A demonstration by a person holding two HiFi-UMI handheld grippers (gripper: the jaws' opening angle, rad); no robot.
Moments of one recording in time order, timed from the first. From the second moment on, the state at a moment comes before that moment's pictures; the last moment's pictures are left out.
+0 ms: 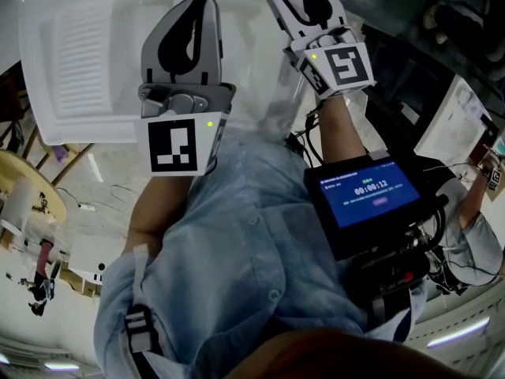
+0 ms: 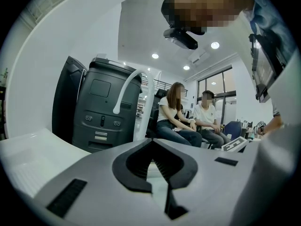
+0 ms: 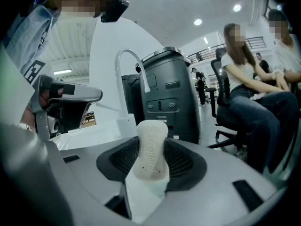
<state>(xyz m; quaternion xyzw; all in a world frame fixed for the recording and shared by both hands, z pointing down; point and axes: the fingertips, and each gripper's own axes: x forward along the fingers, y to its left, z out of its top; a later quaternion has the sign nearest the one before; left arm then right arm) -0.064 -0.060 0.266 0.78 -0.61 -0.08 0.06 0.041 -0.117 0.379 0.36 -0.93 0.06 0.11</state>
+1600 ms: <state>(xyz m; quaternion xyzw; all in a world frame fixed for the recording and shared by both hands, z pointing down) -0.059 -0.053 0.262 0.78 -0.61 -0.09 0.06 0.023 -0.124 0.402 0.32 -0.92 0.00 0.21</state>
